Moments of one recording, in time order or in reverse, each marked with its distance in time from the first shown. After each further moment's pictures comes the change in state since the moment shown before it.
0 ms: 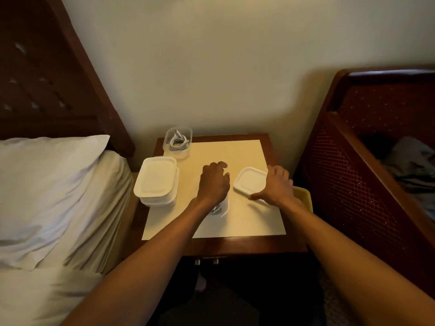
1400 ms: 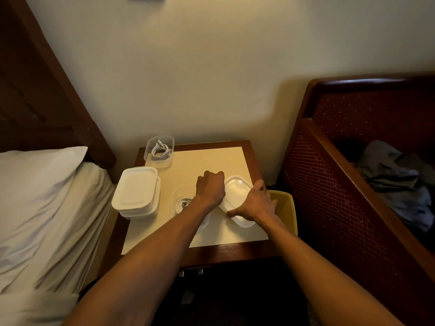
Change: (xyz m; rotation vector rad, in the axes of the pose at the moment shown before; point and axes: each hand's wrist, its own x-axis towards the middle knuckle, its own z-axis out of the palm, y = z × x) left_hand 0.017 0.033 0.025 0.429 -0.113 0.168; right_hand -0.033 -0.007 0.004 0.085 -0.048 0.155
